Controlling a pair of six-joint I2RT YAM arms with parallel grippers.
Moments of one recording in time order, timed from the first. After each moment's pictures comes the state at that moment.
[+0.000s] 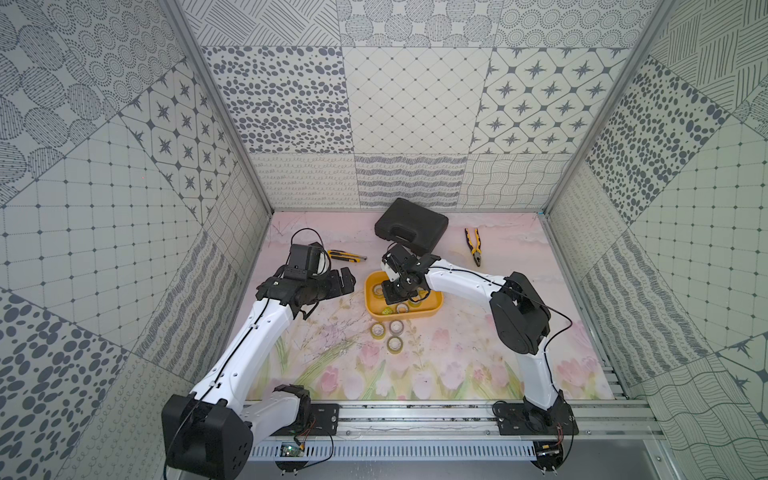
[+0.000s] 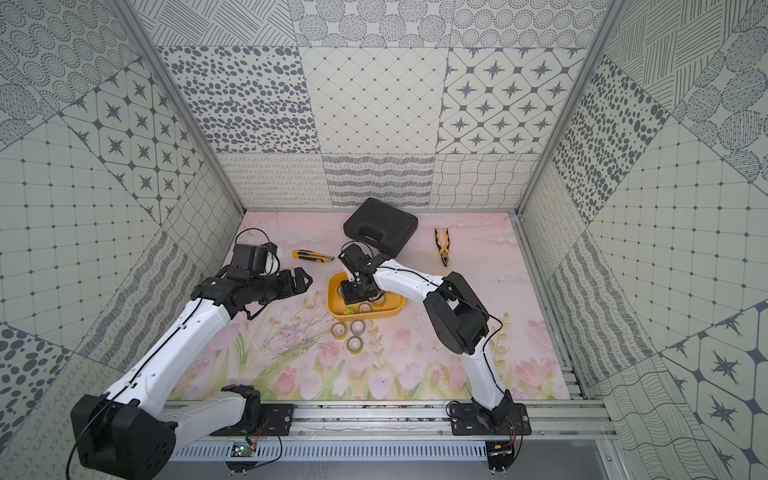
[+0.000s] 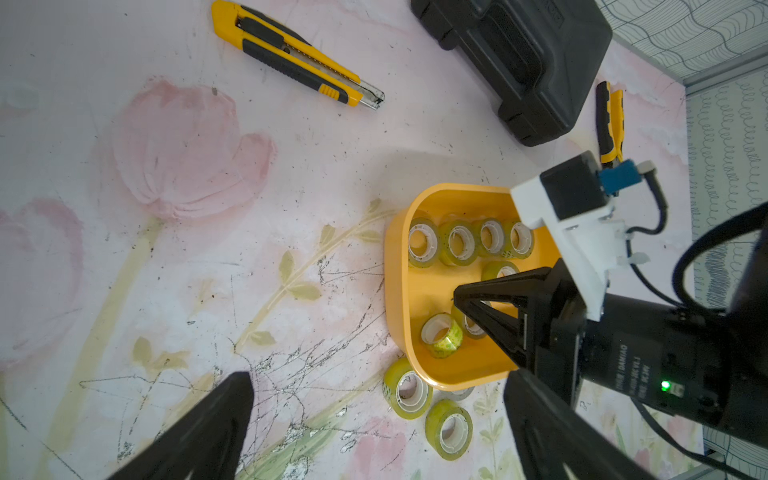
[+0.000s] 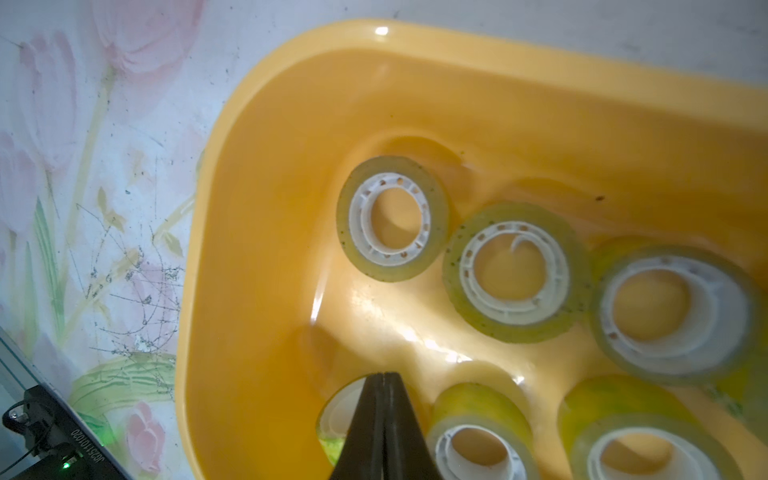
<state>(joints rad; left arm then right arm) -0.15 1.16 1.00 -0.74 0.18 -0.42 0.81 2.07 1.61 -0.66 -0.17 0.46</state>
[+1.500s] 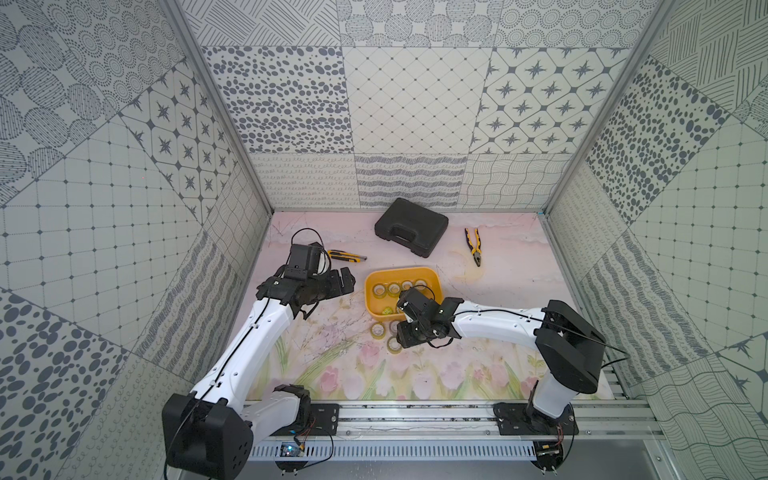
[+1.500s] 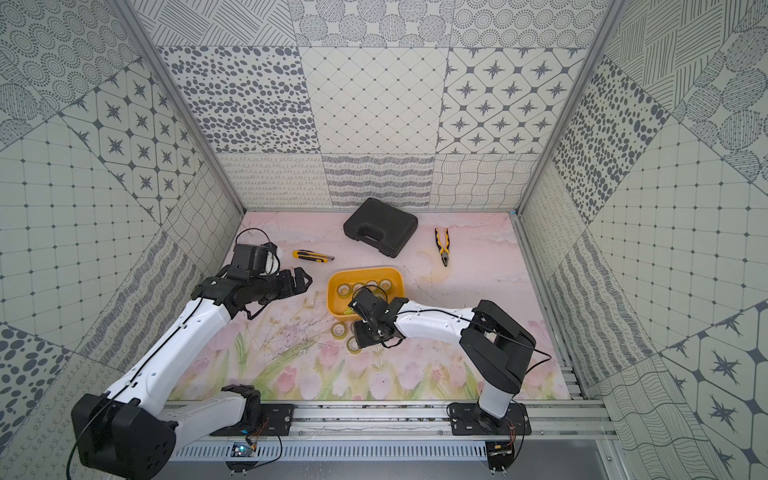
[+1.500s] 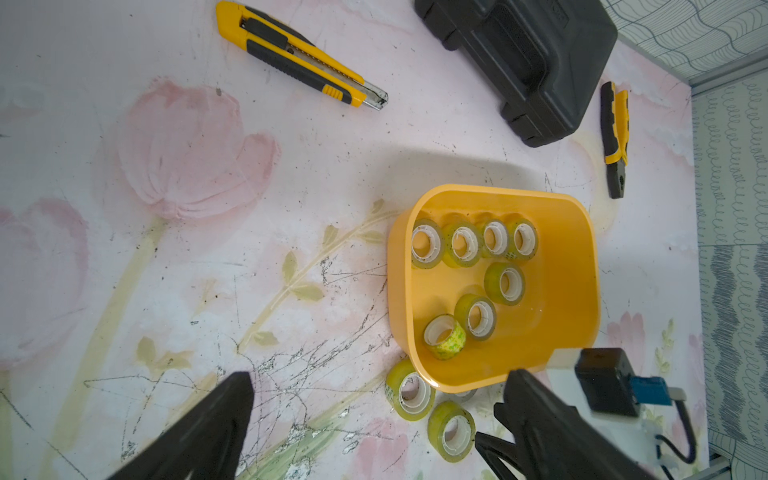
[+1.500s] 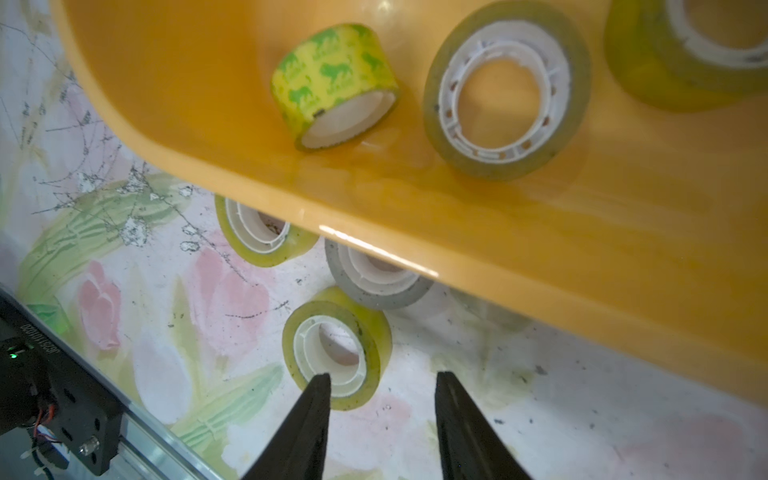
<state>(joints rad) -0.15 1.16 1.00 -0.74 0.17 -0.42 1.01 1.73 1.05 -0.46 -0.07 0.66</state>
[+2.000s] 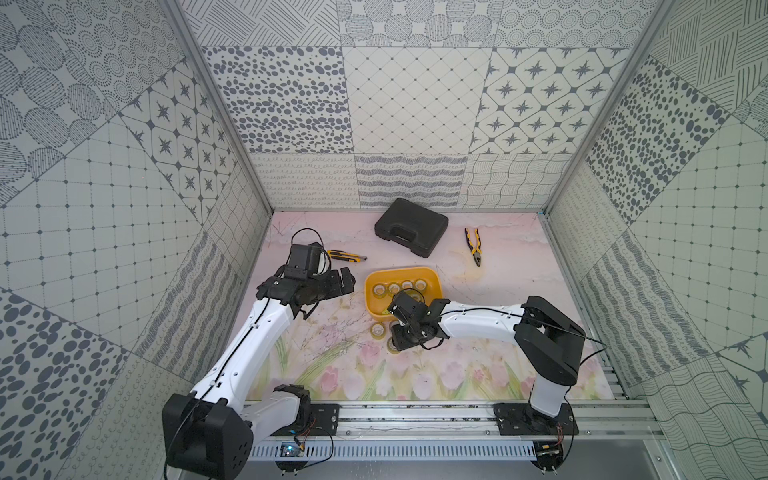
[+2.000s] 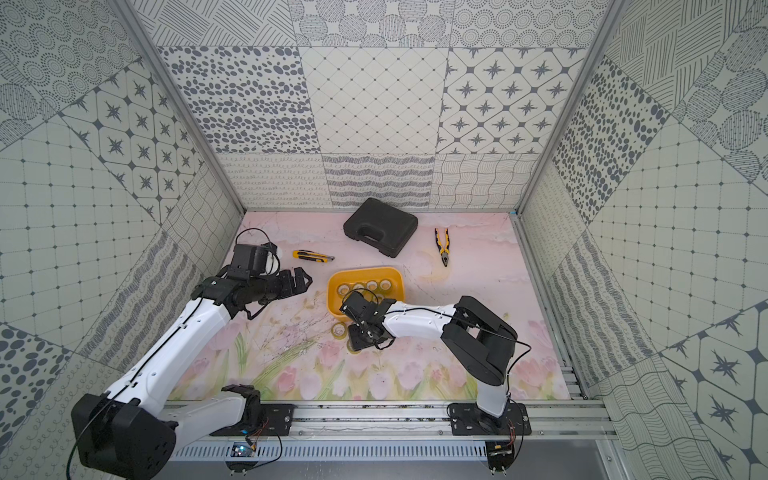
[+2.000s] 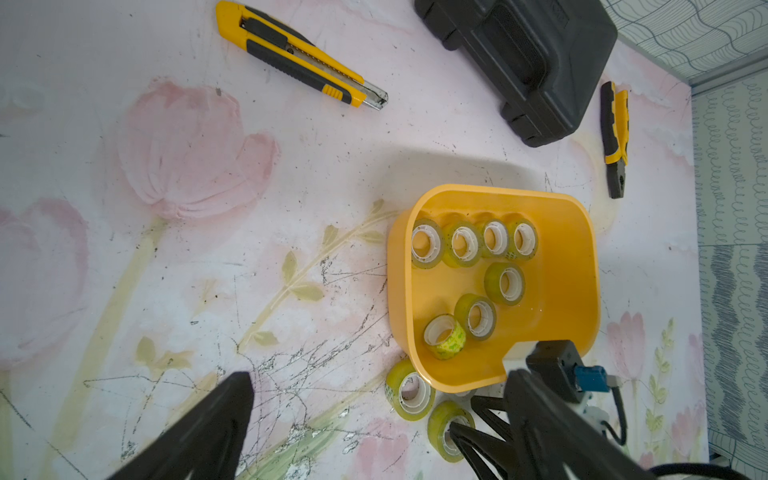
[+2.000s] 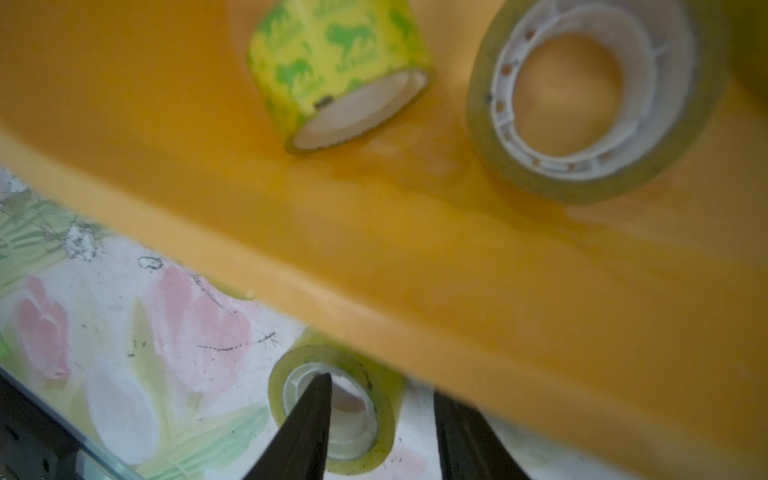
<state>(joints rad) -0.15 1.16 1.00 -0.74 0.17 -0.42 1.04 1.83 1.12 -0.48 -0.03 0.66</state>
